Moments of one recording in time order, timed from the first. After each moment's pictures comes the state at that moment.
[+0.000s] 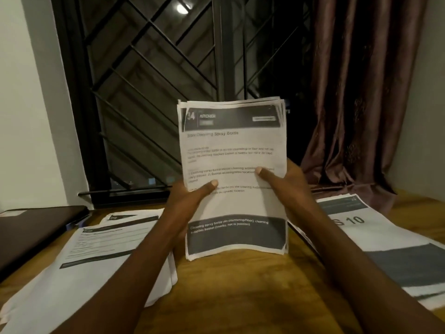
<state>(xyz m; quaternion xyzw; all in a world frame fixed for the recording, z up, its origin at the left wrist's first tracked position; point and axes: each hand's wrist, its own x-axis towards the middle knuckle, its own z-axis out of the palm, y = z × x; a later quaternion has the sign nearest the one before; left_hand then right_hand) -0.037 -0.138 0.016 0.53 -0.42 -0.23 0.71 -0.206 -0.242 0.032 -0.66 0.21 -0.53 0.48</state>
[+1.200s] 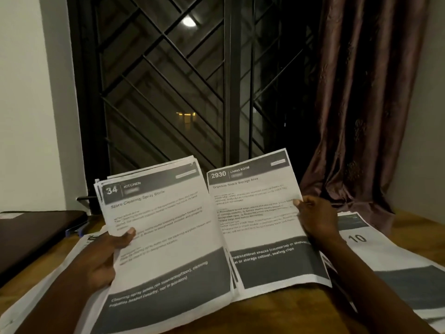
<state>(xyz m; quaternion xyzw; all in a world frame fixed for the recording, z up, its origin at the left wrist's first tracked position) 0.105 -0.055 -0.049 0.49 -0.21 -0.39 0.75 -0.225 -0.299 0.002 -0.68 0.48 -0.50 0.25</state>
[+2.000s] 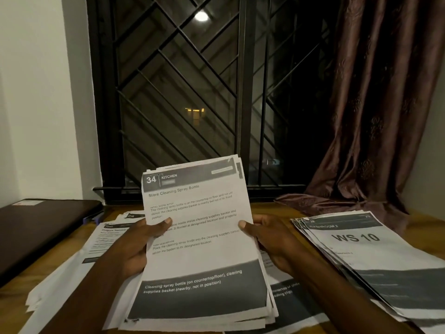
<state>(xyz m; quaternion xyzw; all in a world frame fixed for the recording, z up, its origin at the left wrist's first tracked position) 0.069 -0.064 -0.041 0.46 -0.27 -0.45 0.72 -0.162 -0.202 -0.016 -0.68 0.25 -0.32 0.61</state>
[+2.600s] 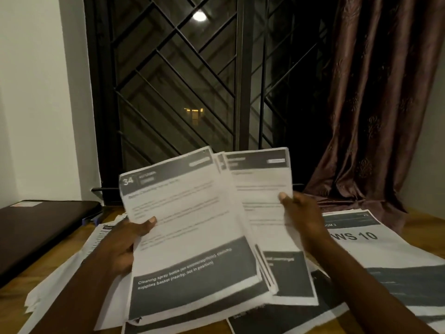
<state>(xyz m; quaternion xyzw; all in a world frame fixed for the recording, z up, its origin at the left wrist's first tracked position) 0.092 -0.056 -0.041 0.48 -0.23 -0.41 0.75 -0.190 -0.251 -0.004 -0.63 0.32 -0.52 0.48</state>
